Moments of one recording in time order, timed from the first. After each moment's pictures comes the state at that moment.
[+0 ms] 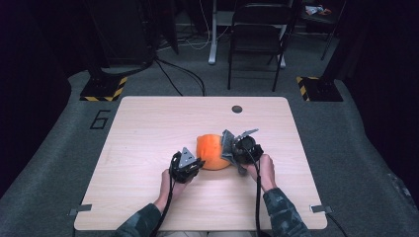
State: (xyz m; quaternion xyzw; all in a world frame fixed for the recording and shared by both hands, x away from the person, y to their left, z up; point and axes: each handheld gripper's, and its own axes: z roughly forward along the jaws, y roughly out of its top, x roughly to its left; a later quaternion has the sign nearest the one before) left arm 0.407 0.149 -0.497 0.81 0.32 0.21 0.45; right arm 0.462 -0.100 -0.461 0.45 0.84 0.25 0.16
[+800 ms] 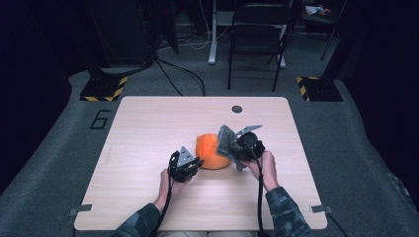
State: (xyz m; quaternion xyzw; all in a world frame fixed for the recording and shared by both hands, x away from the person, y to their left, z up) left arm 0.410 0.153 -0.498 0.81 0.33 0.20 0.45; right arm 0.450 -0.093 -0.427 0.42 0.84 0.29 0.16
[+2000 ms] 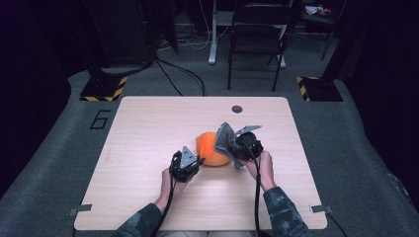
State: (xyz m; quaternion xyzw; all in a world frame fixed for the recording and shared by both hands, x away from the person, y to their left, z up) left arm 0.405 0.146 -0.489 0.80 0.31 0.24 0.45; right arm 0.455 -0.095 -0.430 0.43 0.83 0.32 0.17
